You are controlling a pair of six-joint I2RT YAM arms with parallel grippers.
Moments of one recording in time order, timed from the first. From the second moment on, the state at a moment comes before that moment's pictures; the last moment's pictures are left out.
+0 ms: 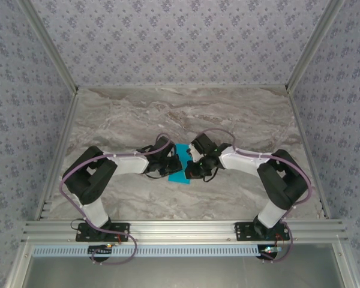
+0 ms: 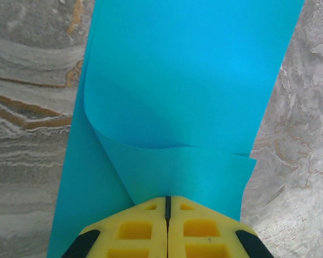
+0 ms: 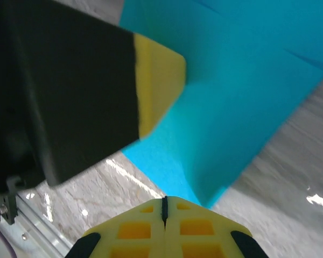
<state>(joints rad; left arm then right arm) -0.75 1.75 0.84 -0.07 0.26 -1.00 0.71 1.67 0.92 -0.41 -0.45 0.53</state>
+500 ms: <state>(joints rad) -0.74 1.74 0.84 -0.07 0.28 -0.98 0.70 1.73 0.88 -0.34 -0.46 0.53</state>
